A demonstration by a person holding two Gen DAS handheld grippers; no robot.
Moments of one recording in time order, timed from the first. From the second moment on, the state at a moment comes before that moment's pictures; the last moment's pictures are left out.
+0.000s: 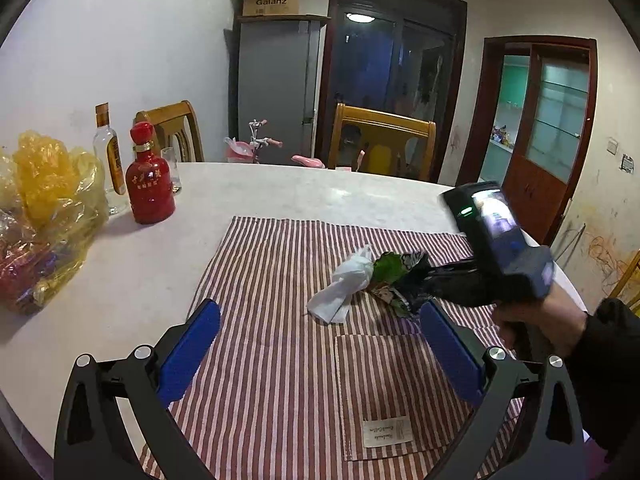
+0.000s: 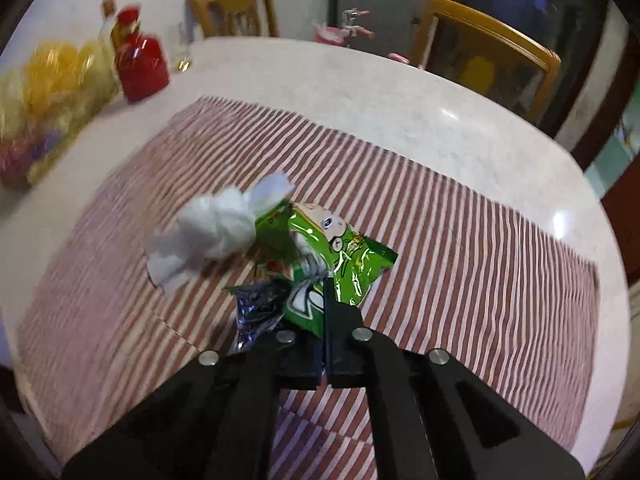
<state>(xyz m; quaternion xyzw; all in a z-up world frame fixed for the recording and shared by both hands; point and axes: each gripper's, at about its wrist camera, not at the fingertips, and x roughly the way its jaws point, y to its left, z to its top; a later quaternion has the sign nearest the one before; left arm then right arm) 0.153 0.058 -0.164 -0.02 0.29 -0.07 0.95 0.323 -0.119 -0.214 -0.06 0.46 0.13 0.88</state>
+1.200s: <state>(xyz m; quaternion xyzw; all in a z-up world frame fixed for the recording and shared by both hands) 0.327 -0.052 -0.277 0.18 0.45 -0.33 0.81 0.191 -0.277 -0.120 0.16 0.33 0.03 0.93</state>
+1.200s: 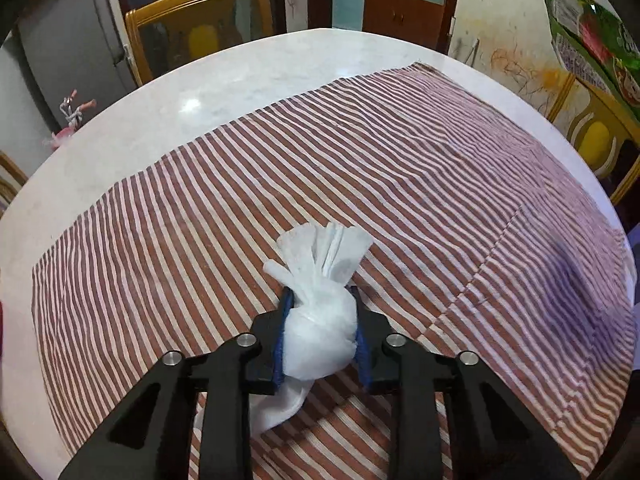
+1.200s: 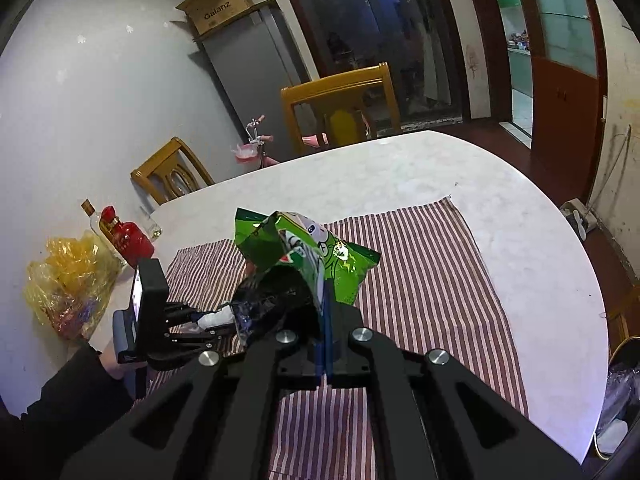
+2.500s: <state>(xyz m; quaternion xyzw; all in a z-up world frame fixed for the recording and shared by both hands) 0.022 -0.252 -0.030 0.12 0.19 -0.35 0.91 -0.084 -0.507 -0.099 0.23 0.22 -0.28 0.90</state>
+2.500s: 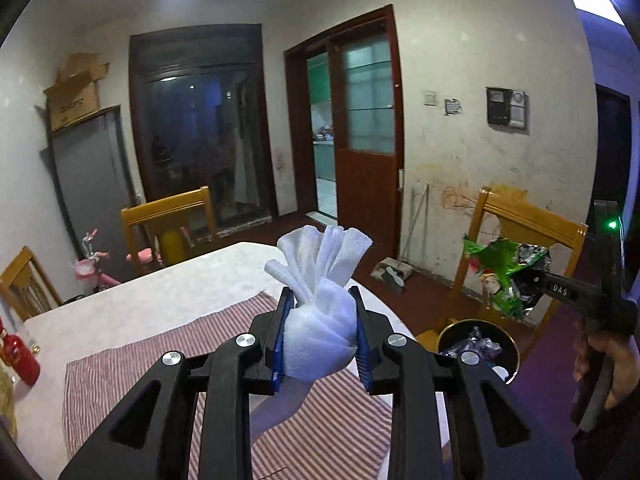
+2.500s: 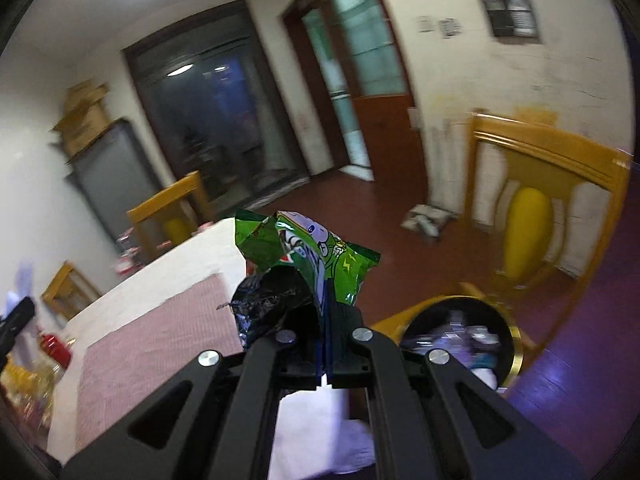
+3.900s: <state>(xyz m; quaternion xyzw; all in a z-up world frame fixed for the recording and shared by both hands) -0.007 -0.479 -0.138 0.19 0.27 -0.55 0.77 -0.248 -0.570 -0.127 0.28 0.03 -0.52 0.81</state>
